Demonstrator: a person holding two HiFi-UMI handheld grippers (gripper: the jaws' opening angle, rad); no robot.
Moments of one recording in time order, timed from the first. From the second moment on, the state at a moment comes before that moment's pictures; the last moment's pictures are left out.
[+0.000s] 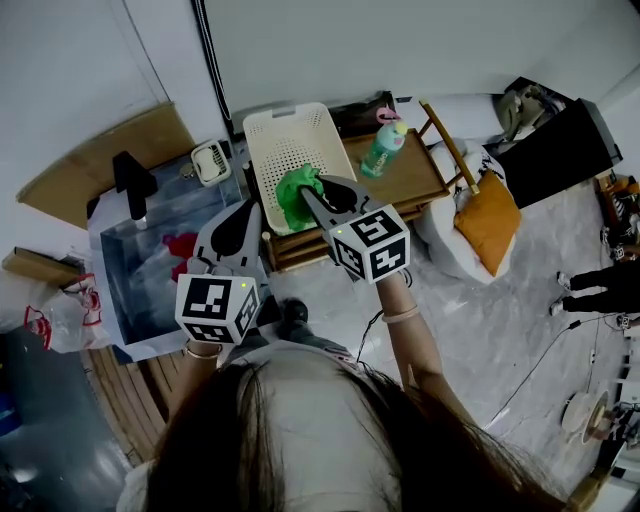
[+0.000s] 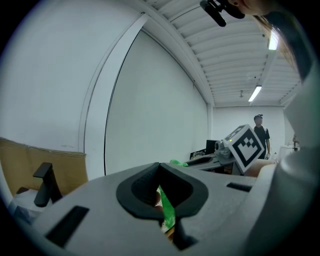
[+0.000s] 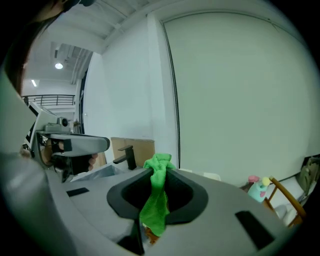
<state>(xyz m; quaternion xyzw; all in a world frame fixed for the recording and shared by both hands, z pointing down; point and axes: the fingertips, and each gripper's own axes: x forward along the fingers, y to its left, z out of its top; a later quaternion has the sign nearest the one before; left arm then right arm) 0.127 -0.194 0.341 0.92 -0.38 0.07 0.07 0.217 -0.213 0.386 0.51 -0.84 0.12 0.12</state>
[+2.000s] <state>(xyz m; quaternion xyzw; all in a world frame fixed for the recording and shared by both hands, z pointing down) 0.121 -0.207 0.364 0.90 -0.42 0.10 0.07 0.267 -0.284 0.568 0.48 -0.78 0.16 0.37</state>
